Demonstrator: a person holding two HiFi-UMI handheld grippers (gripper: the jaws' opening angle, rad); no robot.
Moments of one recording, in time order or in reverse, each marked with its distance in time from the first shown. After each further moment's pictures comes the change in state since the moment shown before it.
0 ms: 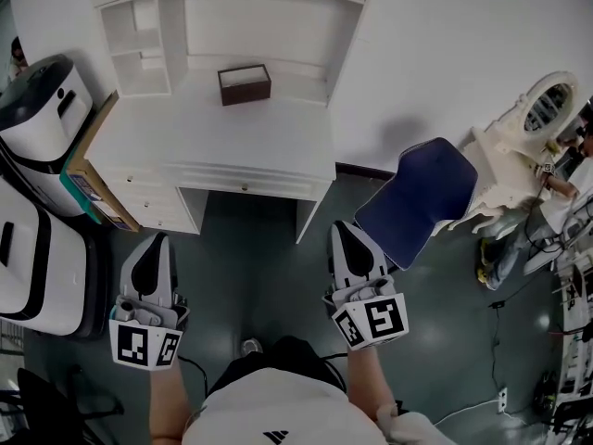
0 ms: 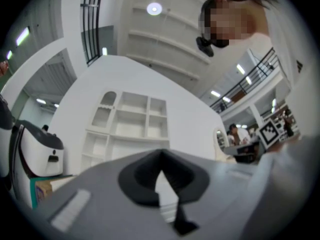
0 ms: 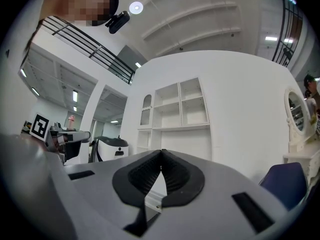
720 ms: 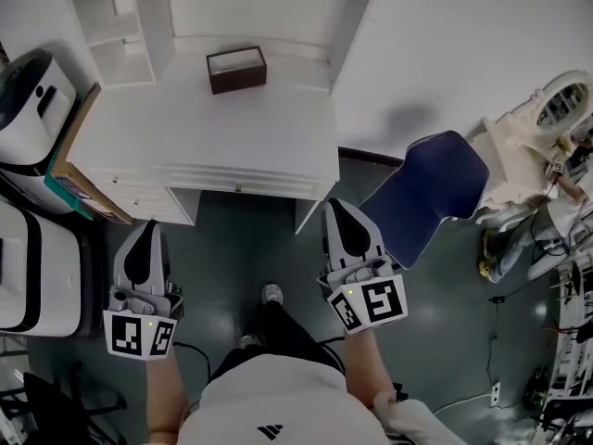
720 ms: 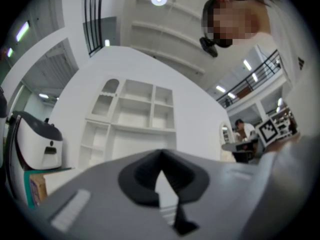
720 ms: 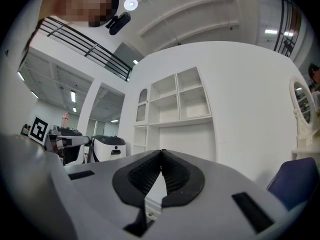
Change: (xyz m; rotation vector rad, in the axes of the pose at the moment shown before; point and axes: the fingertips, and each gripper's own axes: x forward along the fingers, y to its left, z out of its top) left arm 0.087 0.033 -0.055 -0.033 0.078 0.033; right arm 0.095 -0.051 -0.030 0.029 0.031 0.024
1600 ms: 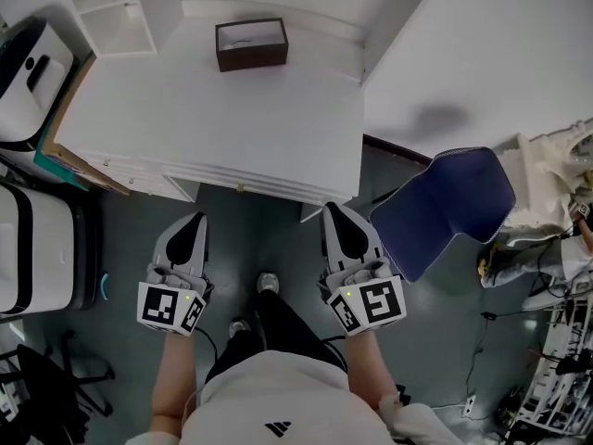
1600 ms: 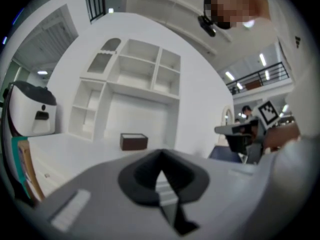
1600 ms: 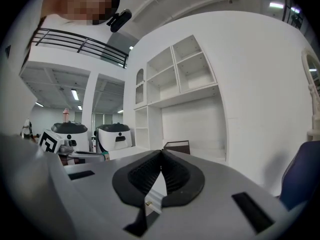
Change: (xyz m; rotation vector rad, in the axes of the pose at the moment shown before) left arm 0.110 -0.014 -0.154 -0.106 0.290 -0.021; right arm 0.094 -0.051 -0.089 0.084 0.188 0.111
